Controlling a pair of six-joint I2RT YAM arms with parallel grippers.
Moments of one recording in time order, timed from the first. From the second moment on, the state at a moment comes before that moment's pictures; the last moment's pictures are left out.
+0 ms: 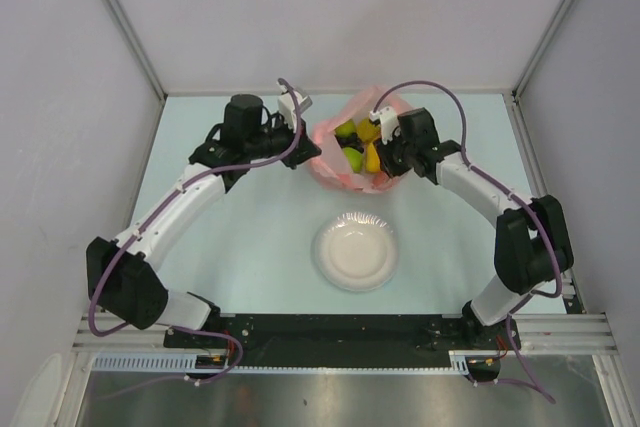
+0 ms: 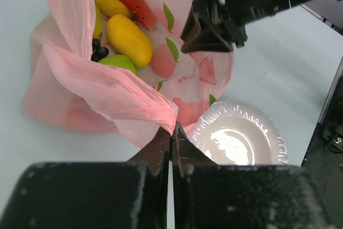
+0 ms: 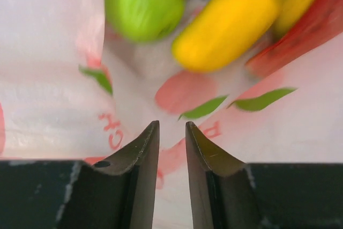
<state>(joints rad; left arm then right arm) -0.45 1.40 1.27 -0.30 0.56 0.03 0.42 1.63 1.20 -0.35 -0.16 -0.19</state>
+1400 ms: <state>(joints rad) -0.42 1.32 1.10 -0.37 0.45 0.13 0.46 2.07 1.59 -0.35 -0.24 -0.20</state>
